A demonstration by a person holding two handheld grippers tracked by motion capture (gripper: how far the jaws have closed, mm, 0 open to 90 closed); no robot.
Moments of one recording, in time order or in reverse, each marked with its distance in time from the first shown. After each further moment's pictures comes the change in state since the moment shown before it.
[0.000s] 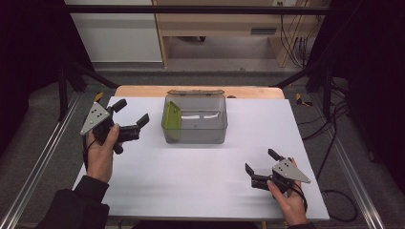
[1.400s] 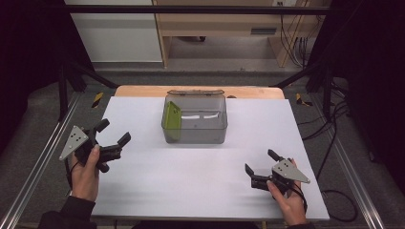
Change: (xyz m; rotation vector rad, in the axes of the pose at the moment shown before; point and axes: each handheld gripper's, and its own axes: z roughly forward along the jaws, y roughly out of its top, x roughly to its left) left arm 0.019 -0.051 -0.056 -0.026 0.042 -0.057; right arm 0.001 -0.001 0.000 0.010 -0.003 0.002
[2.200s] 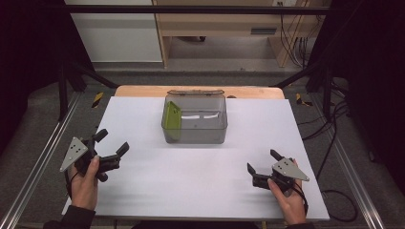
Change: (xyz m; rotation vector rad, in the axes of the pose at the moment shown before) left arm 0.000 -0.026 -0.017 0.014 0.019 -0.002; right arm -0.006 -0.003 0.001 0.058 -0.047 -0.016
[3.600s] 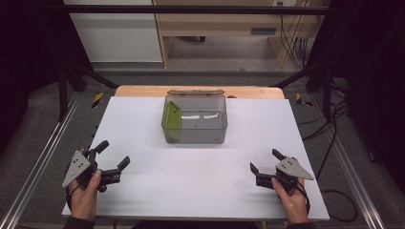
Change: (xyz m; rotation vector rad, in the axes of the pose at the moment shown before) left arm -0.010 -0.028 -0.019 0.025 -0.026 0.067; right arm -0.010 -0.001 -0.003 -0.002 0.022 0.011
